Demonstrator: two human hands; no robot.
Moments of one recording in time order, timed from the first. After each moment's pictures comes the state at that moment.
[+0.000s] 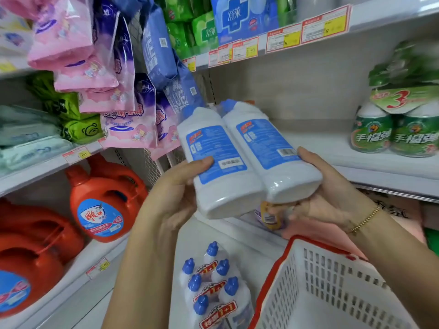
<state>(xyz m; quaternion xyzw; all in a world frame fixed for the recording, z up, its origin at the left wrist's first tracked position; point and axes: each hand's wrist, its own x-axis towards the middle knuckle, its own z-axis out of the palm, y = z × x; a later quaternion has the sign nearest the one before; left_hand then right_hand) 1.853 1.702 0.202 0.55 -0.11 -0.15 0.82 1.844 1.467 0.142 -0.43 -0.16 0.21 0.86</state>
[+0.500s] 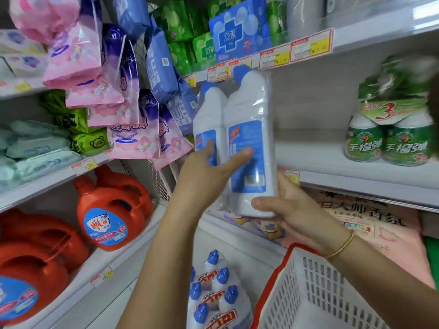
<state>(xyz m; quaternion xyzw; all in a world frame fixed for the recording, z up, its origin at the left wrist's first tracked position) 1.841 1.657 0.232 0.87 -0.13 0.12 0.46 1.825 1.504 0.143 -0.59 -0.18 -0.02 0.79</state>
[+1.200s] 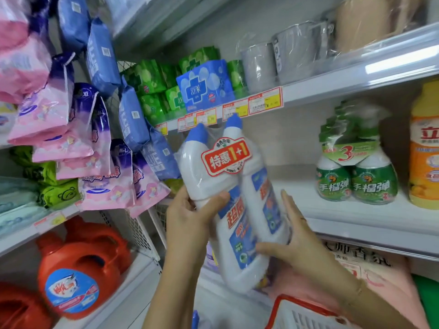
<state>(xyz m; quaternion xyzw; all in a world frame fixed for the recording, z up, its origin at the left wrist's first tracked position) 1.872 1.603 0.214 0.65 -0.21 0.13 0.72 1.844 1.425 0.124 -0.75 -0.09 -0.19 0.63</state>
